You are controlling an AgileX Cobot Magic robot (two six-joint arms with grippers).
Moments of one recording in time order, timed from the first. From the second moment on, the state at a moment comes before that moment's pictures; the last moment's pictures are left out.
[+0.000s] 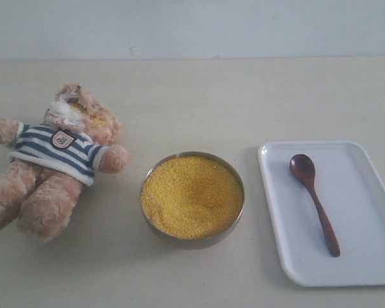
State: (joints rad) left arm 0.05 0.01 -0.18 0.34 0.36 -0.38; right arm 0.31 0.48 -0.30 0.13 0.09 0.09
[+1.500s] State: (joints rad) left arm 0.10 0.00 0.00 0.35 0.36 -0.39; right arm 0.31 0.47 -0.30 0.11 0.09 0.08
